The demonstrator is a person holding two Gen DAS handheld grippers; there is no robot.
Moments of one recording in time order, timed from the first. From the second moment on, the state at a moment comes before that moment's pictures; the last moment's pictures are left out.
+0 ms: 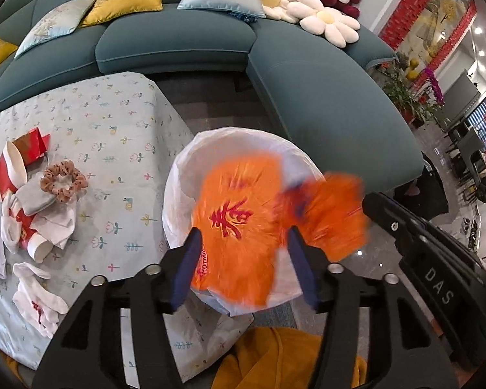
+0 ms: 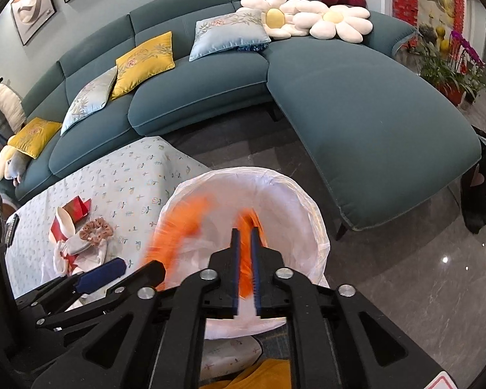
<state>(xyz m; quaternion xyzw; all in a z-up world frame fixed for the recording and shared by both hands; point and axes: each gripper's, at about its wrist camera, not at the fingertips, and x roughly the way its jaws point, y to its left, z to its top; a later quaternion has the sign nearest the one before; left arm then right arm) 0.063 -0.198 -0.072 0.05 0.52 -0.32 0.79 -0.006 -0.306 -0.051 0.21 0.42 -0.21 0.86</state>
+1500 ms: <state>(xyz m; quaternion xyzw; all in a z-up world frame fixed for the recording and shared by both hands) 0.090 0.016 -0.071 -0.06 0.51 -0.13 0.85 0.027 -0.153 -0.022 0.12 0.43 -0.14 0.88</state>
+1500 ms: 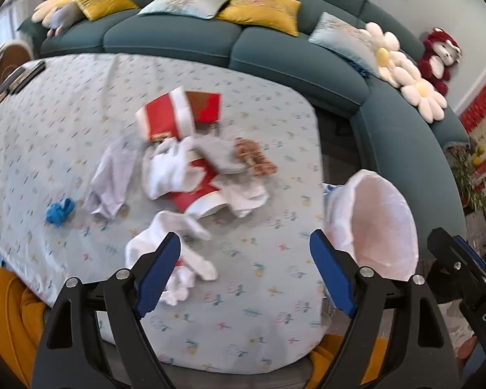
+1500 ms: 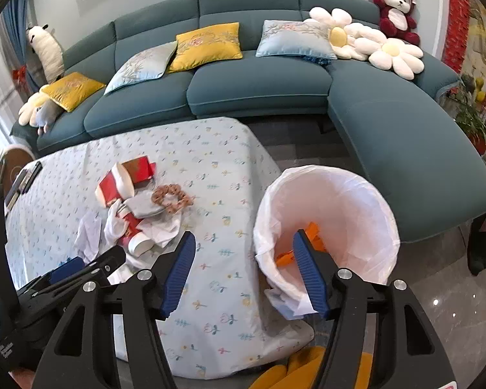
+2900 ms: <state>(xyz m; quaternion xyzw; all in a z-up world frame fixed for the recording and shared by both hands) 0.139 0.089 -0.185 -0.08 0.62 -0.09 0.77 0.123 -0.051 -0.107 0.09 0.54 -0.06 0.83</state>
